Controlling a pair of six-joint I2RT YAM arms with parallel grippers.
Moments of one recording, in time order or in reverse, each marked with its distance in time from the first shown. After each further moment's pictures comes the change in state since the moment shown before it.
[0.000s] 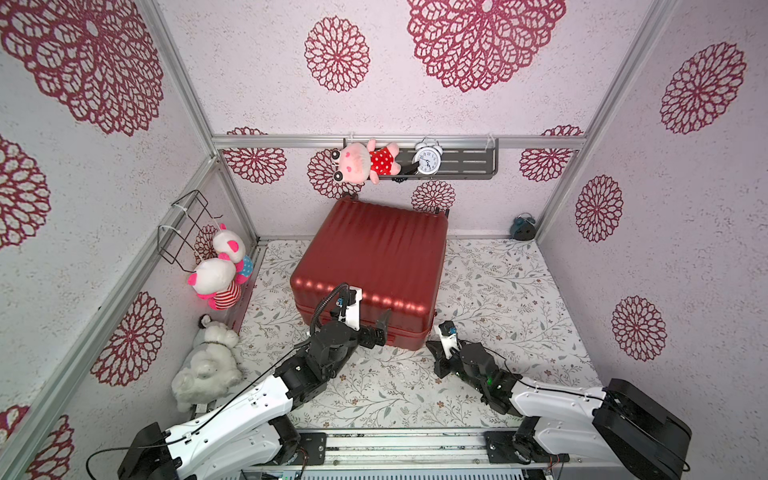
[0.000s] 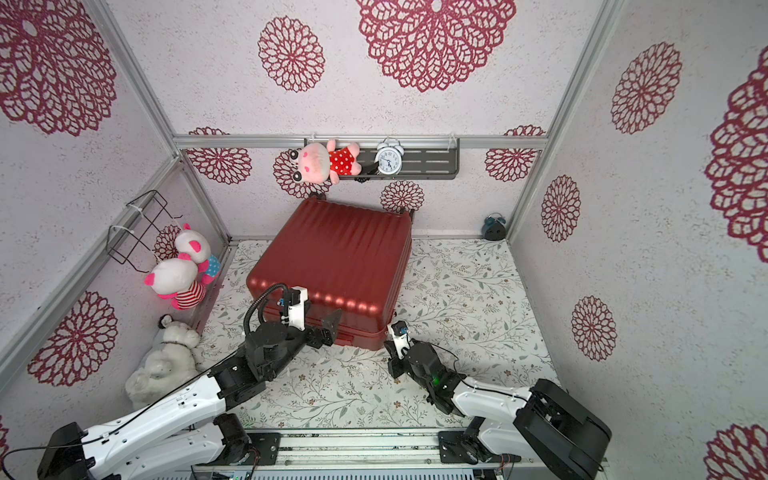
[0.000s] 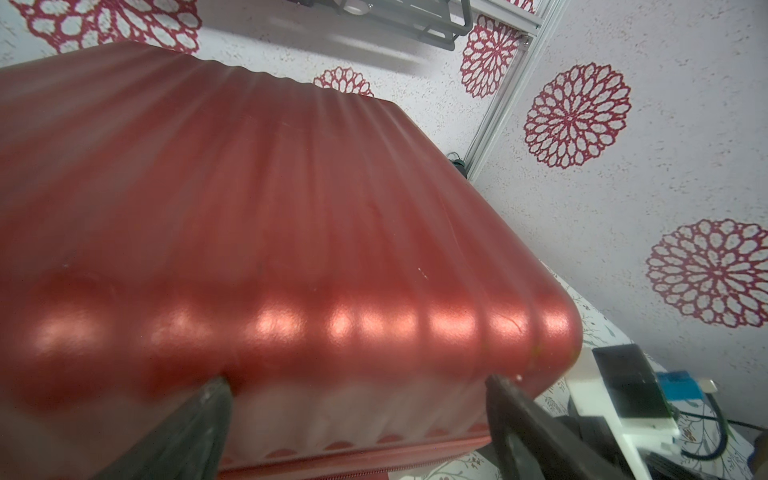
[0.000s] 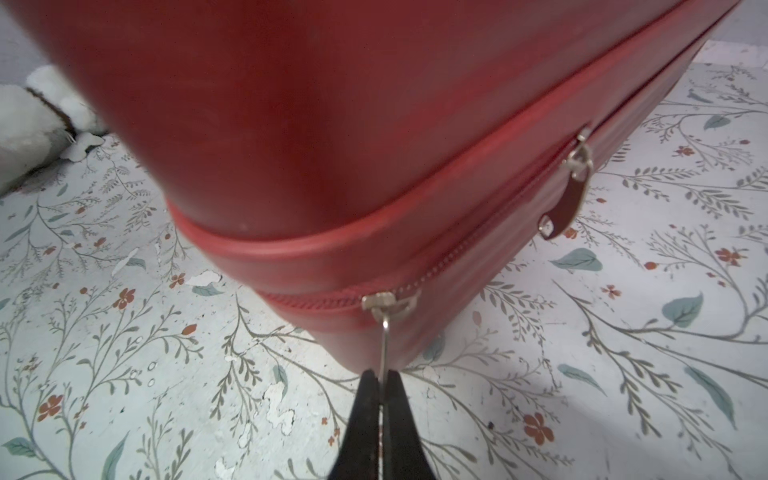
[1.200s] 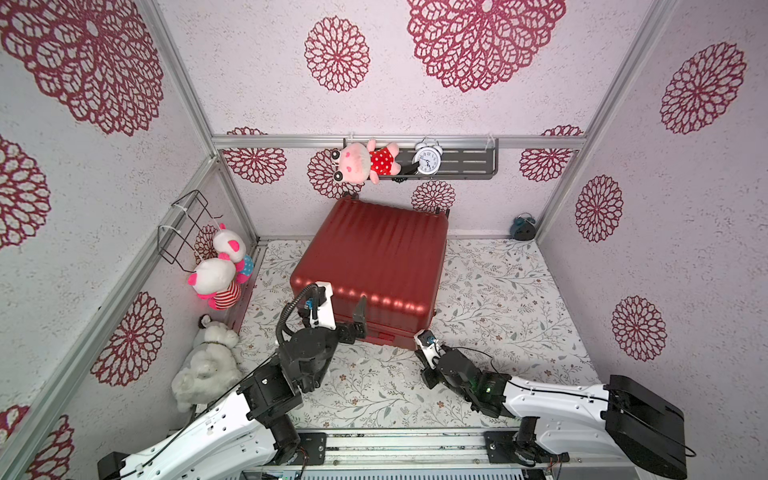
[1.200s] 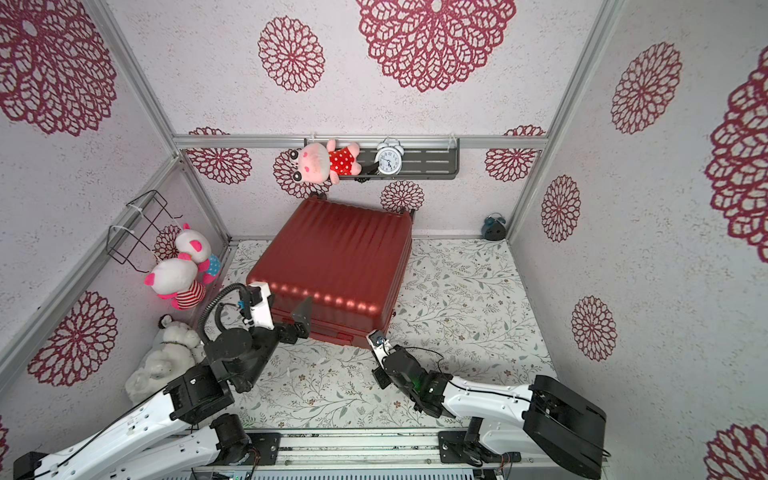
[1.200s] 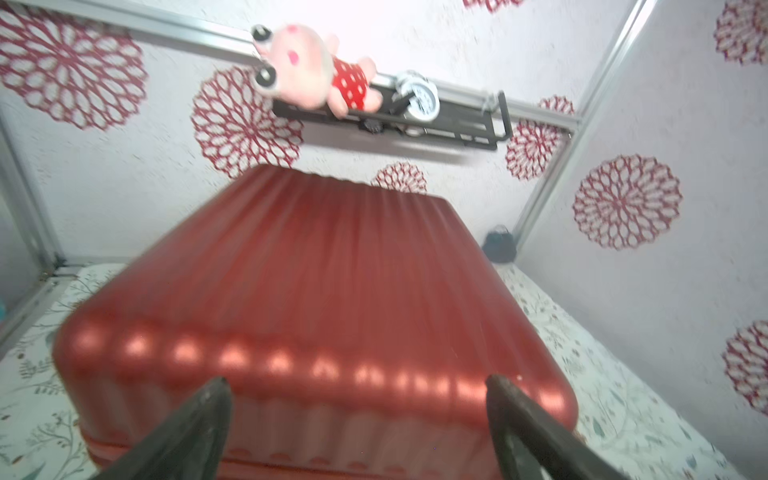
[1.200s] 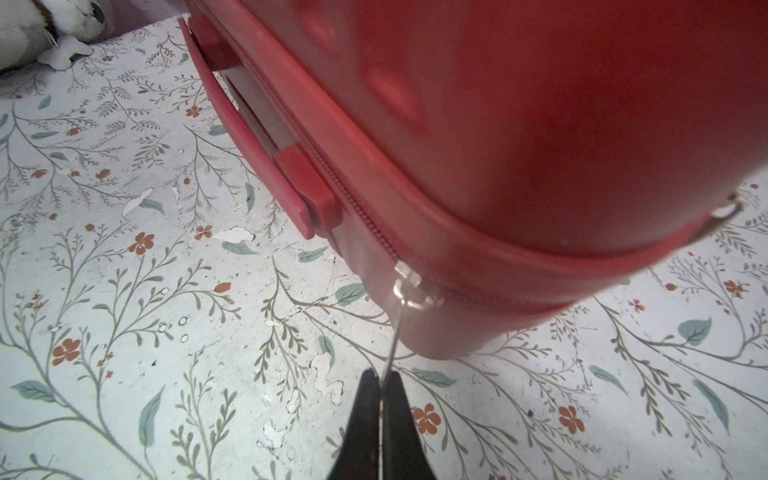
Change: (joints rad) left arm -0.029 -0.206 0.201 -0.310 -0.331 0.040; right arm 0.214 0.032 0.148 -0.240 0.174 -0.031
